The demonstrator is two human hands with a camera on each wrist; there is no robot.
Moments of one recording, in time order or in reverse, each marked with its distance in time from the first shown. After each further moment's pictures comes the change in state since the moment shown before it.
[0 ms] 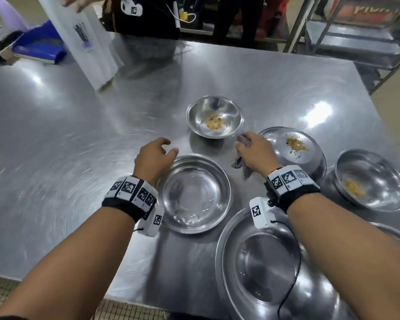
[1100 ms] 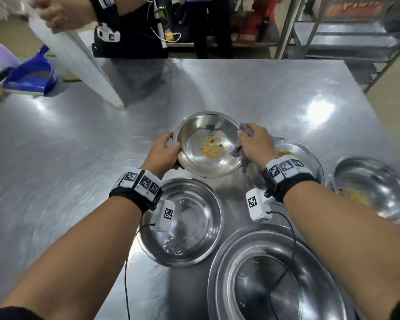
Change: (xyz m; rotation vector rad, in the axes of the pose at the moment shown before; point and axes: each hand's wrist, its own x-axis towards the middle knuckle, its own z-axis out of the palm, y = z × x) left_hand 0.066 0.078 0.028 -0.448 -0.183 -0.030; right_hand 0.074 0.018 -0.035 0.210 0.149 0.011
